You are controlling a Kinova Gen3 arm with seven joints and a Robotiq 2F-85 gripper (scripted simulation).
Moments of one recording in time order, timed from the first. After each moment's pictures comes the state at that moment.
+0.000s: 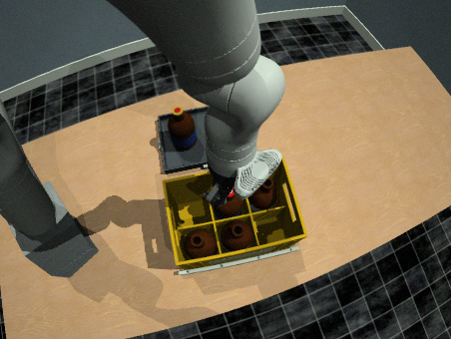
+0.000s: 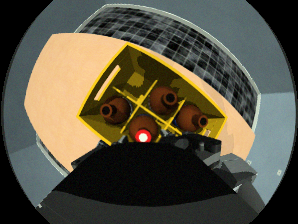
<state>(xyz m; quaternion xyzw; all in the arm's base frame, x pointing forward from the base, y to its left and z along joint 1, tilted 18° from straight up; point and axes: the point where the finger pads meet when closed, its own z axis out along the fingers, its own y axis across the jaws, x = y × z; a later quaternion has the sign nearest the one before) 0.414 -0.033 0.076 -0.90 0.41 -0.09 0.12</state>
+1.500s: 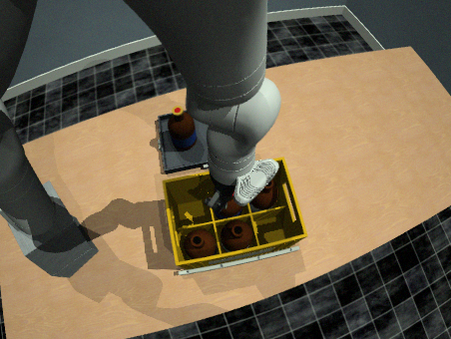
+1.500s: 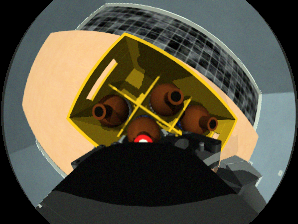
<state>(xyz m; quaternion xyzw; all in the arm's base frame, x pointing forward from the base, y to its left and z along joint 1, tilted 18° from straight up) 0.424 -0.029 0.044 -0.90 0.41 -0.09 0.12</state>
